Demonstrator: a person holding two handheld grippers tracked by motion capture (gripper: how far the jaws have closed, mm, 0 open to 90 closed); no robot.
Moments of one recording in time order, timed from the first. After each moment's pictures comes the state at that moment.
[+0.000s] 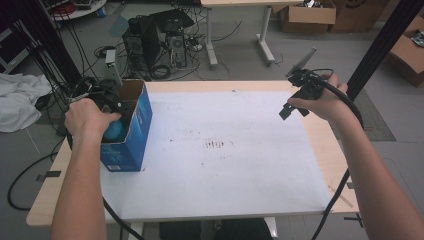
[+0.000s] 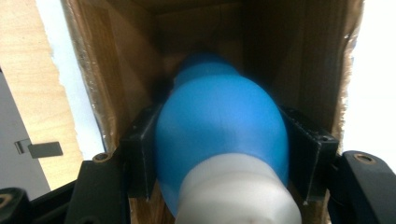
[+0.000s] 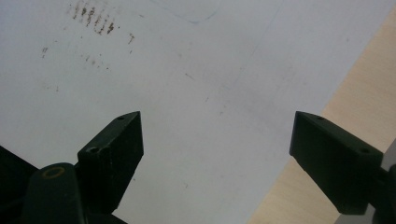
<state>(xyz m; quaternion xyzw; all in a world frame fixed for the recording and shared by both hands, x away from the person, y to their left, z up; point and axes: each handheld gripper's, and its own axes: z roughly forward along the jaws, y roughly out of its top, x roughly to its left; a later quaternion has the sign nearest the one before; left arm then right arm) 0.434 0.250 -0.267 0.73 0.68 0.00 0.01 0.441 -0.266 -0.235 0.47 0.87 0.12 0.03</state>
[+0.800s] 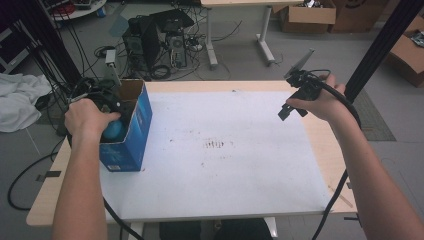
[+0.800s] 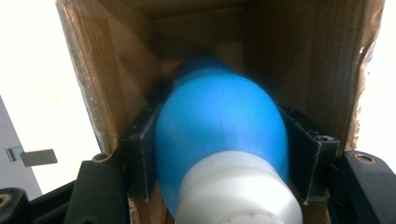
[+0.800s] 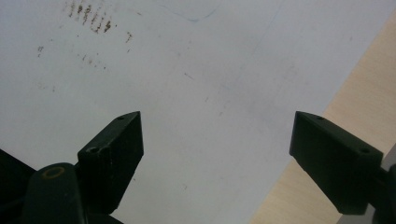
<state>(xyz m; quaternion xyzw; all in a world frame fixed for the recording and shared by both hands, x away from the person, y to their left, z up) 0.439 0.256 -0.272 0.73 0.68 0.00 0.03 0.445 -0.264 -0.240 0.47 0.87 0.11 0.03</state>
